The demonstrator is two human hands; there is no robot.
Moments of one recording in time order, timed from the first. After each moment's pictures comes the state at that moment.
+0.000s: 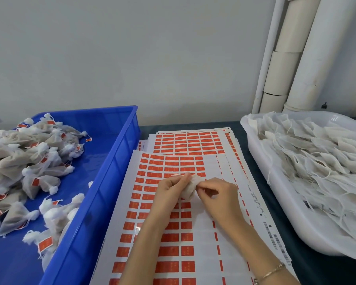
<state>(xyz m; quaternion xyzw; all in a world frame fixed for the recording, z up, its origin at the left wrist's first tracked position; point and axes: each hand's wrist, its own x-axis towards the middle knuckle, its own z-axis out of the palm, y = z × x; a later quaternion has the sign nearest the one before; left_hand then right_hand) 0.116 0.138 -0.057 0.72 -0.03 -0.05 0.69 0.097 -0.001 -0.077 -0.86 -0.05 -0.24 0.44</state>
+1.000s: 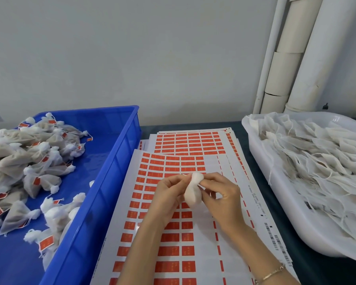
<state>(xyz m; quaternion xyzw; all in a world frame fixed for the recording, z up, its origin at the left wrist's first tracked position) 0.110 0.140 -0.044 0.65 -0.04 -0.11 0.75 0.088 0.002 -0.069 -0.81 -0.12 -0.35 0.46</state>
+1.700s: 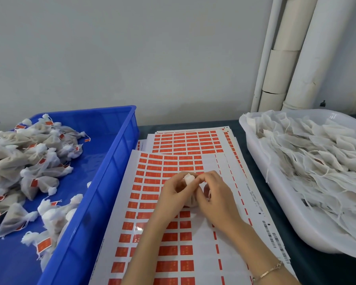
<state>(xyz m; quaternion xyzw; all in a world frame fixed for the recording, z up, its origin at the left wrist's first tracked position) 0.113 0.130 -0.057 0.78 -0.14 -0.01 0.61 0.096 0.003 -0.081 -0.88 -0.06 -0.22 0.41</state>
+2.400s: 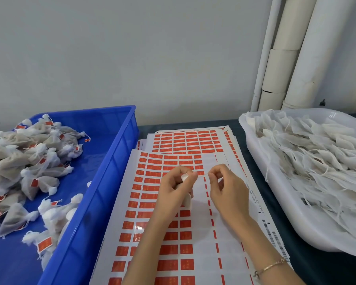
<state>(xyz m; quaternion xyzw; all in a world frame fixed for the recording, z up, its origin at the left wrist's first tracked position) 0.108 0.127 -0.049 0.72 -0.16 0.06 0.68 0.103 -0.015 -0.077 -0.87 0.03 -0.30 0.39</state>
